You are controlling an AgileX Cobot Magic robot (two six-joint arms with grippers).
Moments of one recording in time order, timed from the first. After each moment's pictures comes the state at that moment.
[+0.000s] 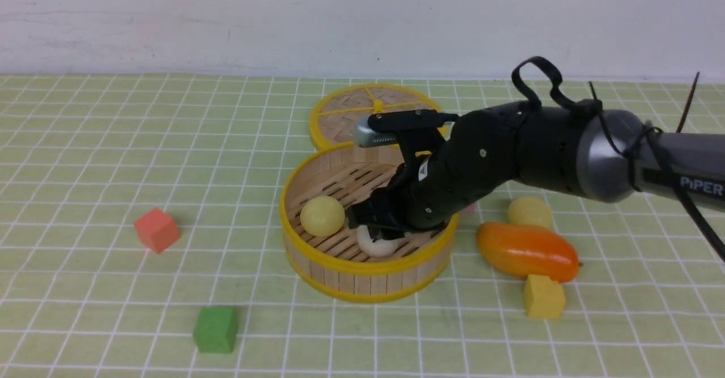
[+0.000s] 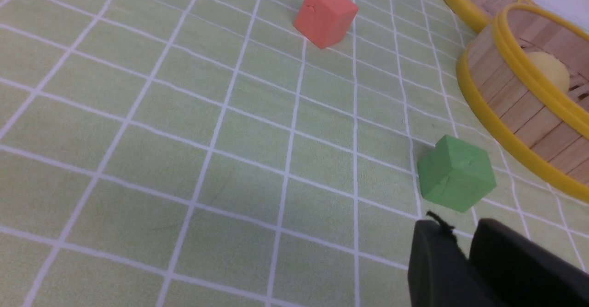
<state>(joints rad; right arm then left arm) 0.58 1.96 -1.45 0.22 0.50 0.07 -0.07 -0.02 0.03 -0.07 0.39 -0.37</state>
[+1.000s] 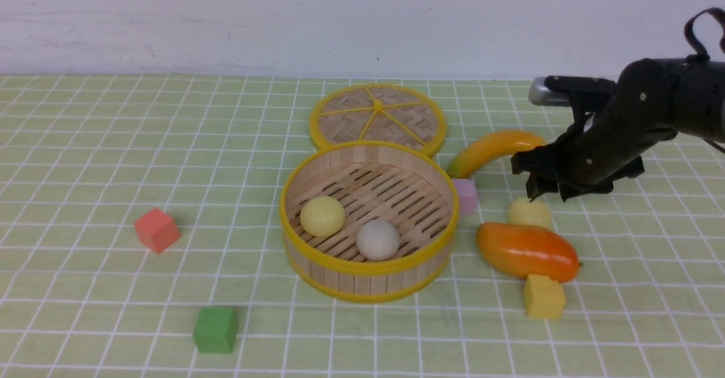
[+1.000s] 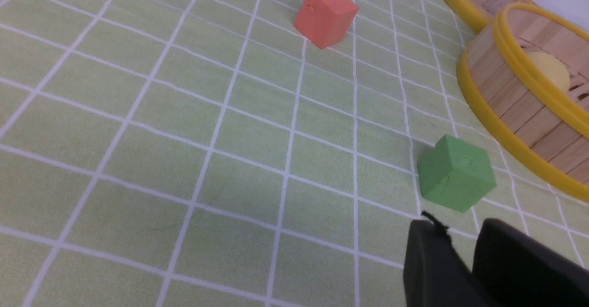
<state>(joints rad) 0.16 1.97 -1.45 0.12 0.60 0.08 -0.07 -0.02 0.03 -0.07 0.39 -0.37</state>
